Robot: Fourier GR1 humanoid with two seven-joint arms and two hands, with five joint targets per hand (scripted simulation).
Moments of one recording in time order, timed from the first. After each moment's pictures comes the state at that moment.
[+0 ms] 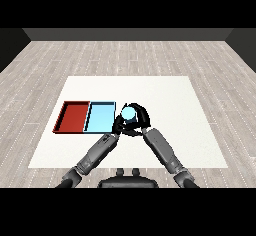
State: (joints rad) left arm -0.49 0.00 -0.56 -1.06 0.38 0.42 -0.36; right arm -0.48 0.00 0.38 -1.25 -0.21 -0.29 -0.29
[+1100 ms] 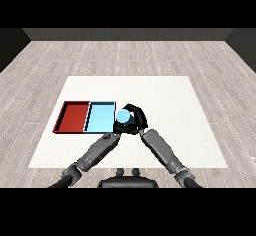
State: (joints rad) left arm -0.55 0.02 -0.65 -0.99 0.50 0.53 -0.41; right arm -0.50 -0.02 0.47 -1.27 -0.22 -0.35 -0.27
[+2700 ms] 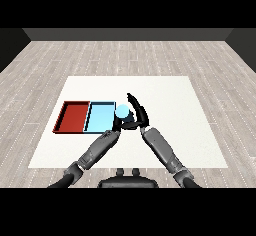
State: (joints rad) left arm -0.58 0.00 -0.58 -0.94 0.39 0.63 -0.34; right arm -0.51 0.00 0.41 -1.29 -0.15 -0.36 -0.21
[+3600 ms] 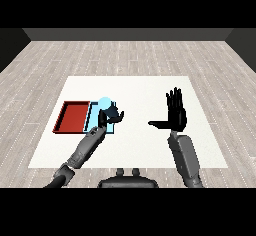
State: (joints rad) left arm -0.54 0.12 -0.41 -0.96 0.35 0.61 -0.34; right arm -0.25 -0.13 0.10 -1.70 -0.39 -0.21 -0.21
